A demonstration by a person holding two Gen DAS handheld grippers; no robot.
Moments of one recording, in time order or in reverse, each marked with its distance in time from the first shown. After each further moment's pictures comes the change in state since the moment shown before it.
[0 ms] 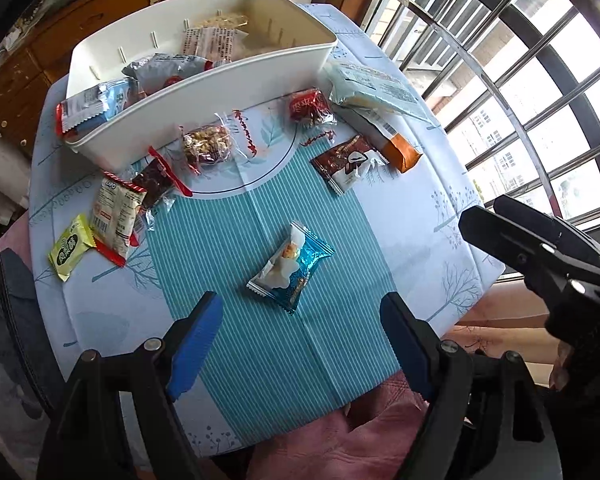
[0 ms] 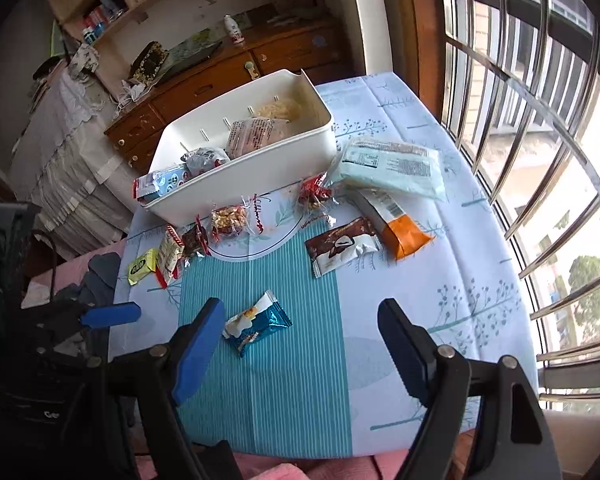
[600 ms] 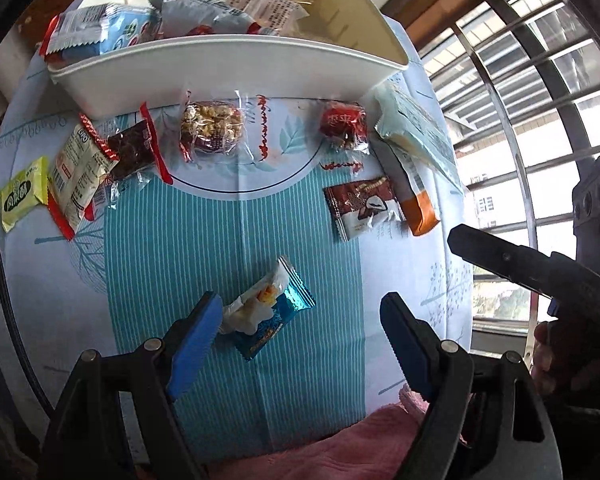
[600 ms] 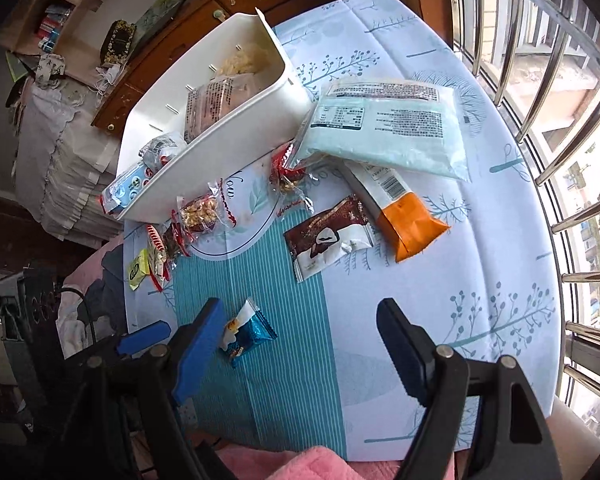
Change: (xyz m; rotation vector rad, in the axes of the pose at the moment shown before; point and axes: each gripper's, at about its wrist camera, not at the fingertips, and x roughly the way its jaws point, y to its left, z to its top) left arm 0.048 0.028 0.031 -0.382 0.005 -0.130; right arm 0.080 -0.059 0.063 0.124 0.305 0.130
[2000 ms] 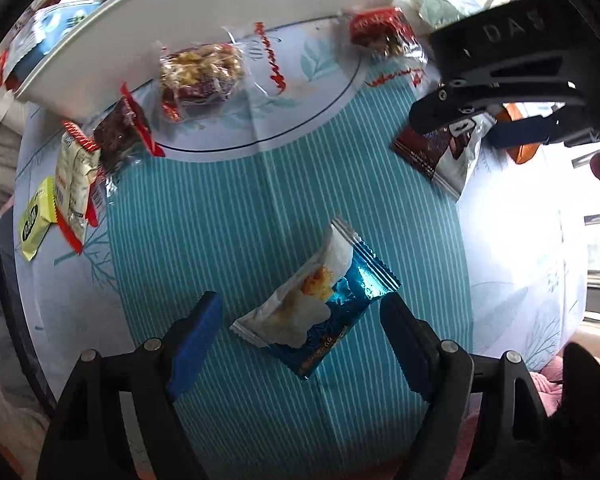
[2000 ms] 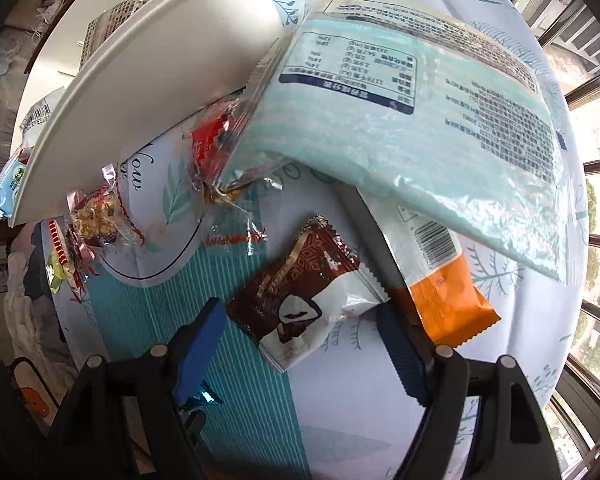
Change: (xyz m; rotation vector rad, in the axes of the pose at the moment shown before) left arm 0.105 -0.041 -0.008 0.217 0.096 0.371; right arm 0.124 0.013 0.055 -0.036 0.273 -0.224
